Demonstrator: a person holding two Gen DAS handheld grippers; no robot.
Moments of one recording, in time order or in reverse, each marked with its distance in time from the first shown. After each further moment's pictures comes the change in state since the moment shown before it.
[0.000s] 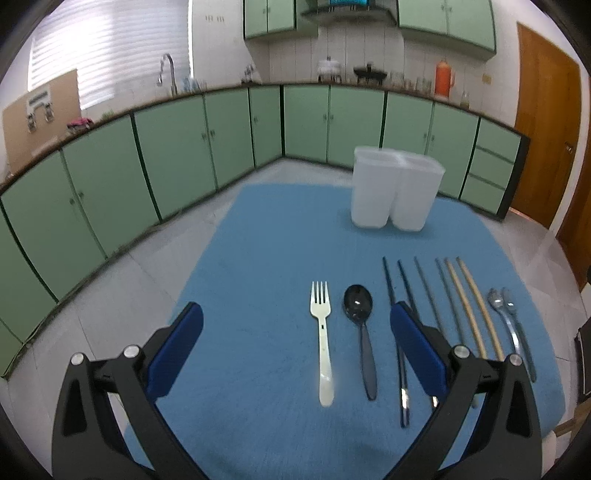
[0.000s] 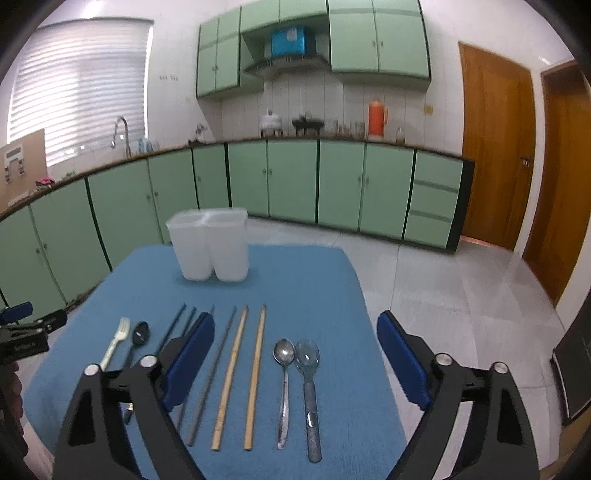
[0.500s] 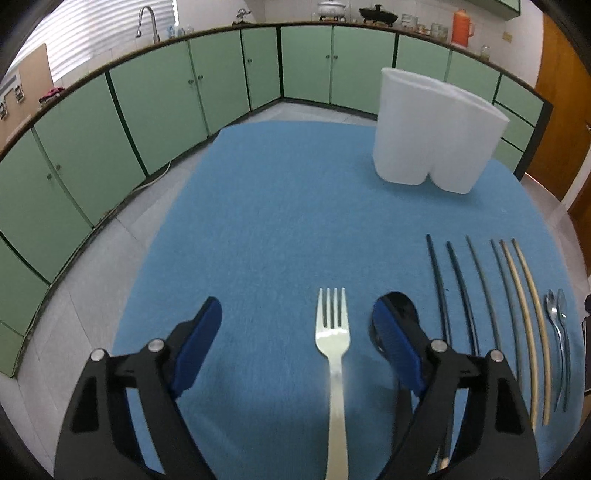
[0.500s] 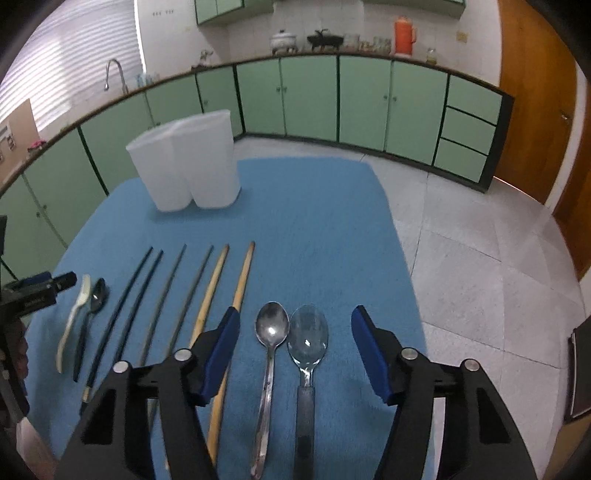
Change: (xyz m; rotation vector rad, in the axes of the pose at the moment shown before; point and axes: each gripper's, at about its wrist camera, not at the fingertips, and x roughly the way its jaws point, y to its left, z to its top) left arm 0.118 -0.004 0.023 0.008 0.228 0.015; right arm 0.131 -0.016 -0.015 -0.020 0.321 0.088
